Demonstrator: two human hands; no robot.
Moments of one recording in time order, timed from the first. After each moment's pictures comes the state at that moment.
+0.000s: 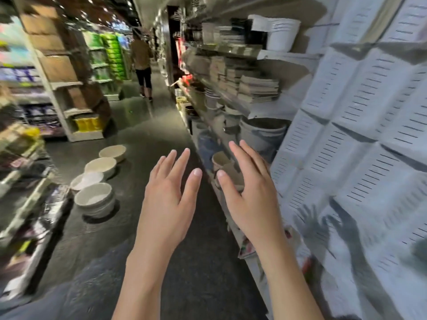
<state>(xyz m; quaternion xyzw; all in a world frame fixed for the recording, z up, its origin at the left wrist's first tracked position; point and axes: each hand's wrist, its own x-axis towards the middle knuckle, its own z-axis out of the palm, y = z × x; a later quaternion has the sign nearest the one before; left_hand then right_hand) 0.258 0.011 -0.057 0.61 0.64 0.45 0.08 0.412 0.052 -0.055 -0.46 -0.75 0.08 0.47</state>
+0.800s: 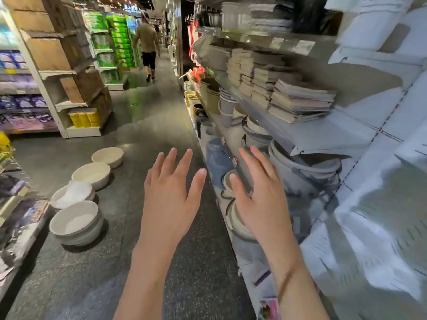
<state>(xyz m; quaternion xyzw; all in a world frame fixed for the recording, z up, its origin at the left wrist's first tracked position) 0.130 0.459 -0.076 0.60 0.71 0.37 0.01 0.296 0.501 -0.075 -0.48 -0.76 0.10 0.42</state>
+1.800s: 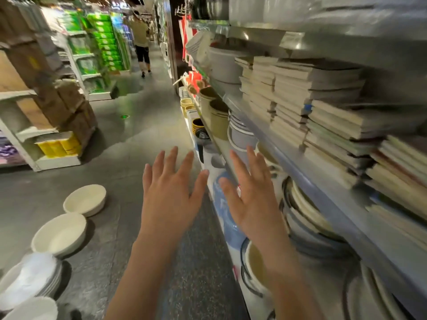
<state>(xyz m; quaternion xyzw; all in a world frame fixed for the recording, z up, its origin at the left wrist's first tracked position) -0.062 1.098 -0.076 0.63 0.72 0.28 -0.05 0.097 1.135 -0.092 -0.50 -0.78 0.10 0.36</state>
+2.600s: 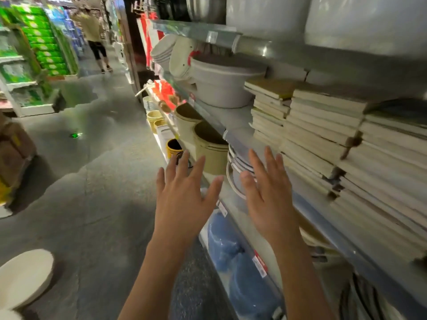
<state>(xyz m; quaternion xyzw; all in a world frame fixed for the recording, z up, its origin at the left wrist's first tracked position) -0.209 1.527 -0.077 0.70 0.65 0.29 0.03 -0.043 1.533 -0.082 -0.64 -0.68 0.07 0.36</state>
